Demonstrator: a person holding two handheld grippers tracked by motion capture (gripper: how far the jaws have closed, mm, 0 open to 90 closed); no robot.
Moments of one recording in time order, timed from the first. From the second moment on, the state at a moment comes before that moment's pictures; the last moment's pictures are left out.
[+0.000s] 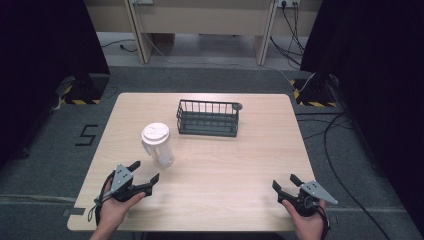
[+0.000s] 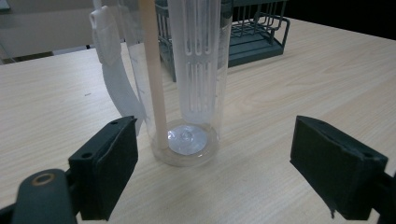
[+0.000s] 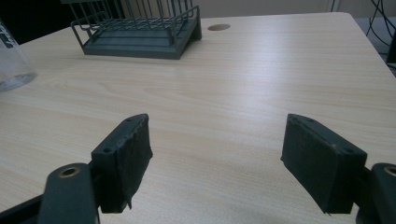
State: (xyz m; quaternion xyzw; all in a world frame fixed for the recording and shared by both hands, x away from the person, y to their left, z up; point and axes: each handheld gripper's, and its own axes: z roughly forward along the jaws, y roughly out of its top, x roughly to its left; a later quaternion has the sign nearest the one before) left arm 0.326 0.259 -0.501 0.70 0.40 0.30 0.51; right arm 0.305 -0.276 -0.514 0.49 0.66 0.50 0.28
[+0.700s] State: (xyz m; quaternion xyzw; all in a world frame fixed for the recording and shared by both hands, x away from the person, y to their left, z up) left arm 0.360 0.249 -0.505 0.70 0.41 0.30 0.49; right arm 0.305 -0.275 -0.514 0.48 0.66 0.50 0.28
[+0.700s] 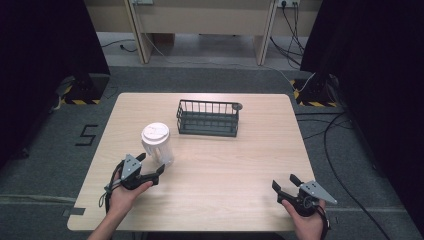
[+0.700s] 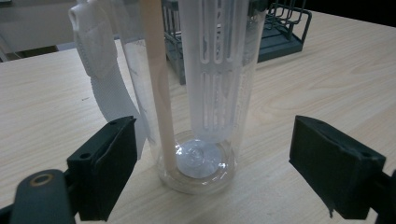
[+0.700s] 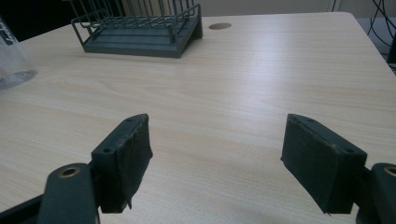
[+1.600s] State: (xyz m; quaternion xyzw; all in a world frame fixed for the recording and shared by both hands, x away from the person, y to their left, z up) left arm 0.391 0.238 -0.506 0.70 0.41 0.31 0.49; right arm 0.305 -0.275 -0.514 0.48 0.67 0.50 0.28
